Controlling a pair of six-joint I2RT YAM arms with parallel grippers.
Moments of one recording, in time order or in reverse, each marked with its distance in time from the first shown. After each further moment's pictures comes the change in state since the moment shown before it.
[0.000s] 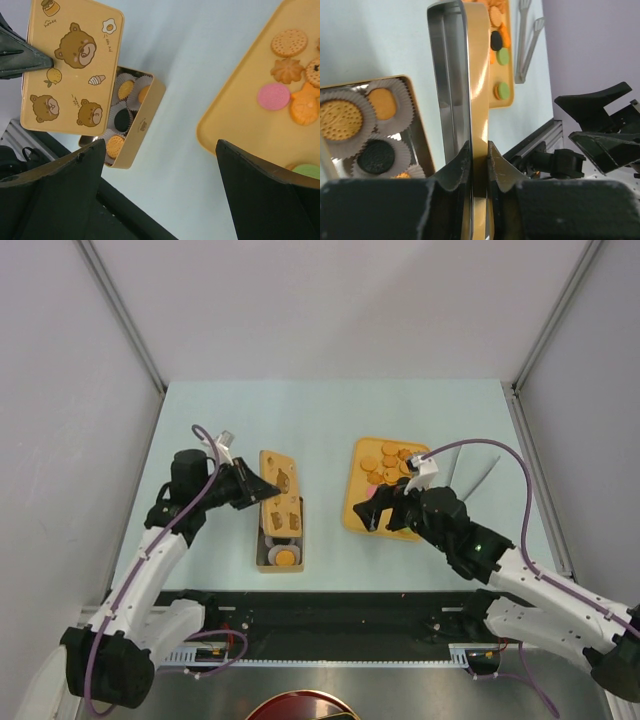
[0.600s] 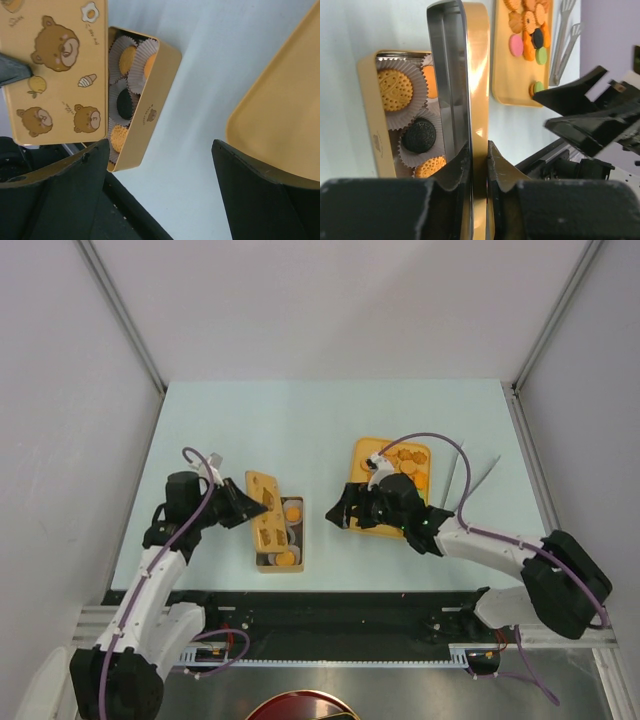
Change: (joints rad) left arm 0.103 -0.103 -0.159 -0.067 -0.053 0.077; right arm -0.073 0.439 -0.025 0.320 -0.299 0.145
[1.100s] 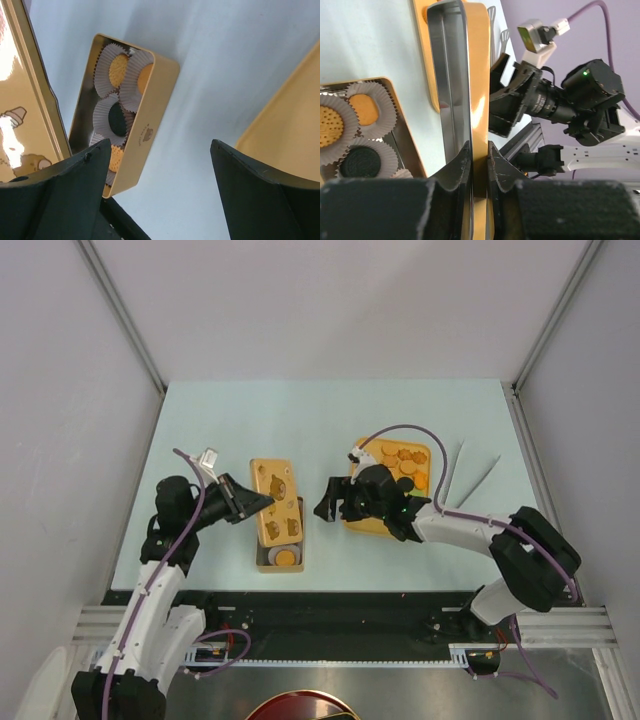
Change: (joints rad) left arm 0.013 -0.130 -0.062 0.241 0.196 -0.151; right arm 0.024 0.227 0.145 -0.005 0.019 -0.004
